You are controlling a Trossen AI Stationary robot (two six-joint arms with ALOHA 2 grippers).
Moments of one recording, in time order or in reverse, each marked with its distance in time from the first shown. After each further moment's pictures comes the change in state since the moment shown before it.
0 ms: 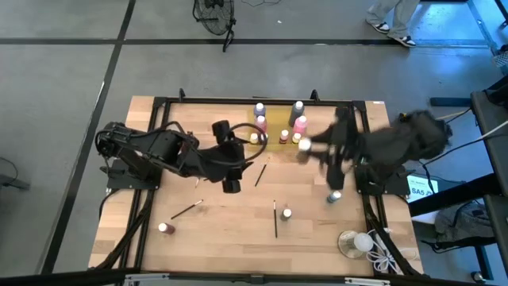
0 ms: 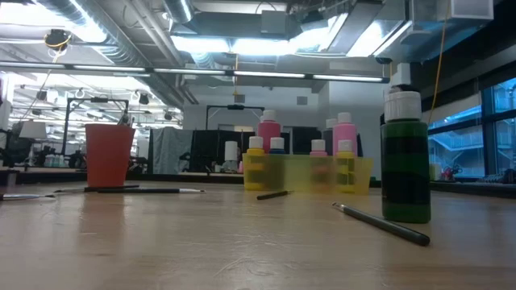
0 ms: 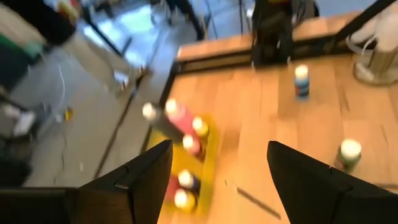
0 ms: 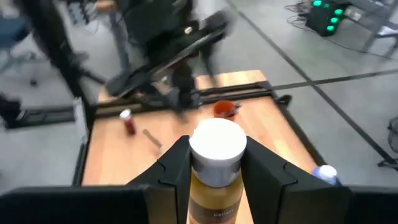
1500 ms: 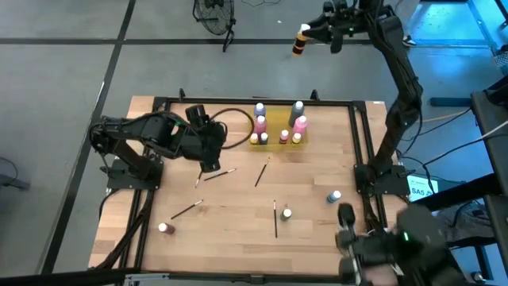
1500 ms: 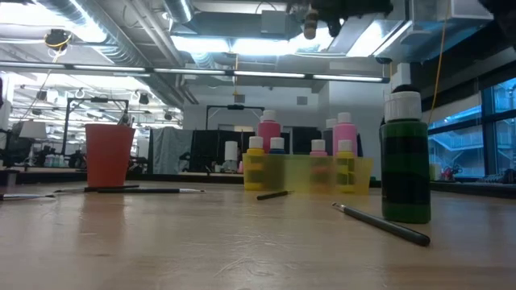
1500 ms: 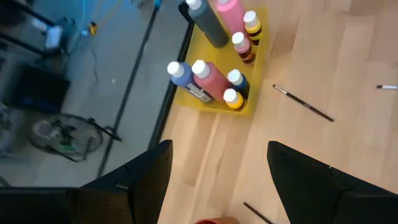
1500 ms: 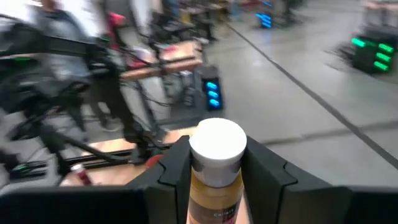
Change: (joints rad) left arm 0.103 -0.067 -0.001 -0.490 0.009 -0.220; right arm -1.551 0.262 0.000 0.462 -1.699 -0.457
